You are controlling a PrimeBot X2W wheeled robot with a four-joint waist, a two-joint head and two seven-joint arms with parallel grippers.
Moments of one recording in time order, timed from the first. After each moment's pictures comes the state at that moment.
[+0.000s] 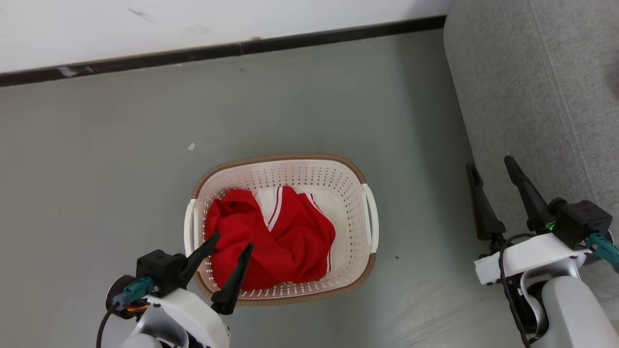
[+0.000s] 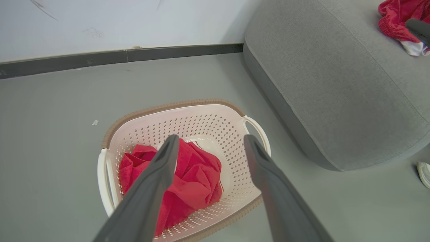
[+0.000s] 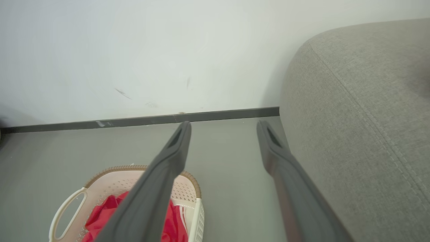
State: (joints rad) left arm -0.15 0.19 -0.36 0.09 -0.50 -0.09 0.01; right arm -0.20 -0.04 -0.02 0.10 0.10 0.13 -0.25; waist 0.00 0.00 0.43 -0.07
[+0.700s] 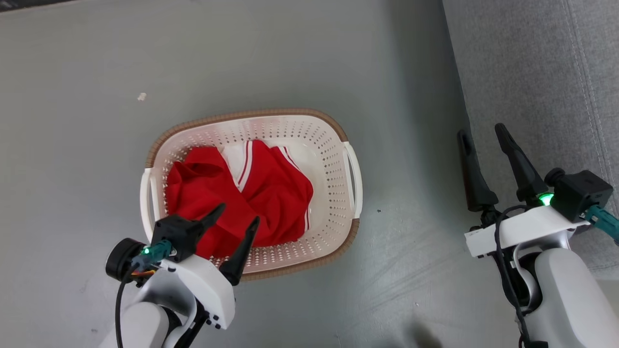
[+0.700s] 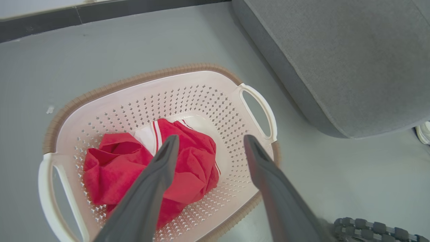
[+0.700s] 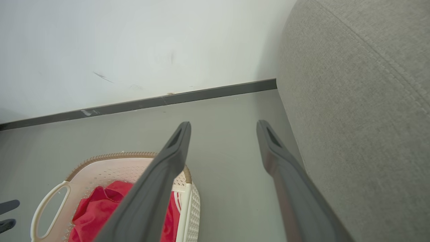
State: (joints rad) left arm -0.27 0.20 -0.40 0.03 -0.42 -0.04 0.16; right arm -0.30 -0.04 0.04 0.11 0.18 0.13 -0.25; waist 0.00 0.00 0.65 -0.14
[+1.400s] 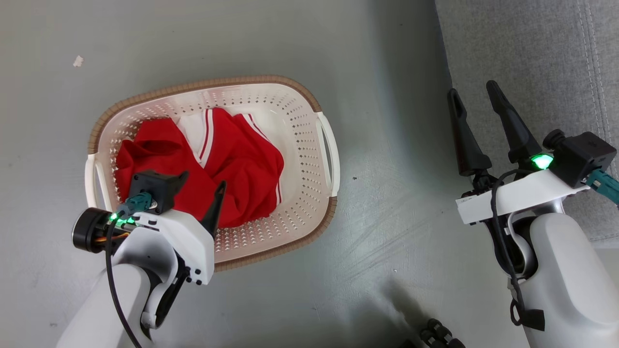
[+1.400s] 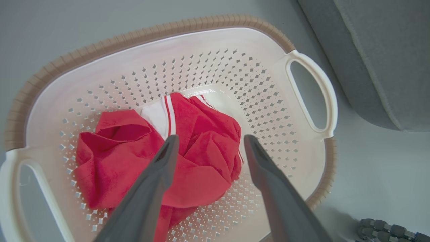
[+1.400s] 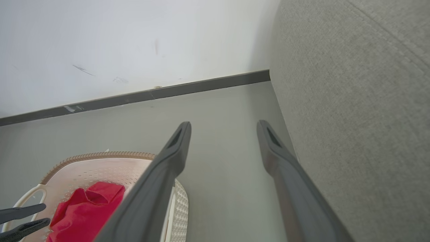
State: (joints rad) left arm -0.38 0.22 -0.35 0.07 -0.39 0.05 0.30; right arm -0.42 -0.04 0.08 0.11 0.22 0.13 -0.25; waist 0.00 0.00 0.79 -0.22
